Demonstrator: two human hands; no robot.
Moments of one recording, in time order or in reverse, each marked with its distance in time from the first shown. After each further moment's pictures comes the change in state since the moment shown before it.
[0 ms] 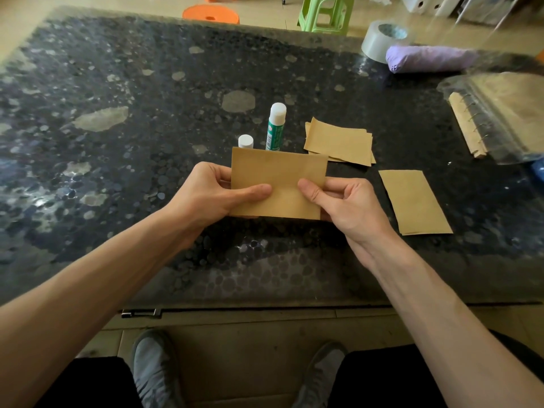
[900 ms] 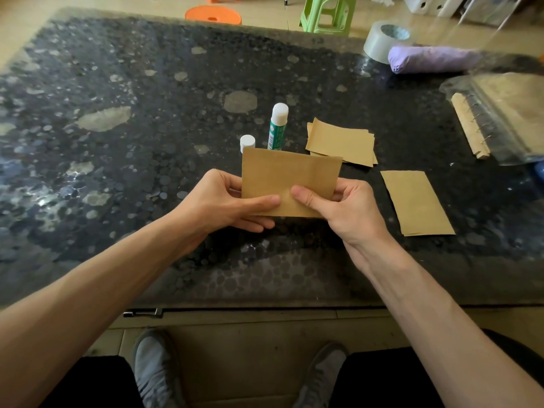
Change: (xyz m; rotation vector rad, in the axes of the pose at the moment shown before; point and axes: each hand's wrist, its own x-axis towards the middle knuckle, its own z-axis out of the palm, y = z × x) left_hand -0.004 -0.002 0.006 -0.022 -0.128 -0.060; right_hand -0.002 0.004 0.006 -0.017 0.043 -0.071
